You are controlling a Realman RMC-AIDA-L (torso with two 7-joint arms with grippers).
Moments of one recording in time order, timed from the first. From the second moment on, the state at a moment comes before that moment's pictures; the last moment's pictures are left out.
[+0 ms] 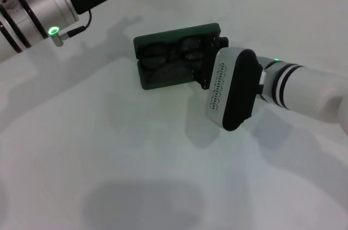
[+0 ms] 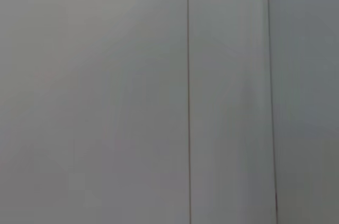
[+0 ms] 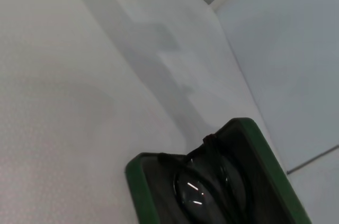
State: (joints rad) left arm -0.63 -2.07 0.80 0.50 1.38 1.34 -1.03; right arm 0.69 2.03 -2.32 -0.89 -1.73 0.00 1.51
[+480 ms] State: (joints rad) left arm -0.65 -2.08 0.80 0.50 1.38 1.34 -1.02; right arm 0.75 2.03 -2.34 -0.84 -1.73 0.00 1.51
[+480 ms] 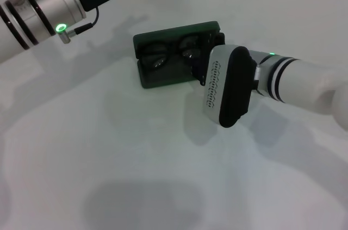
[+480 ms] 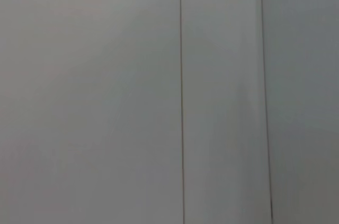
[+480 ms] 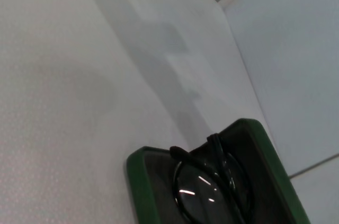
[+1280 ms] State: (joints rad) left arm -0.66 -2.08 0.80 0.50 1.38 1.34 -1.01; right arm 0.77 2.03 -2.39 -0.83 -1.76 0.02 1.51
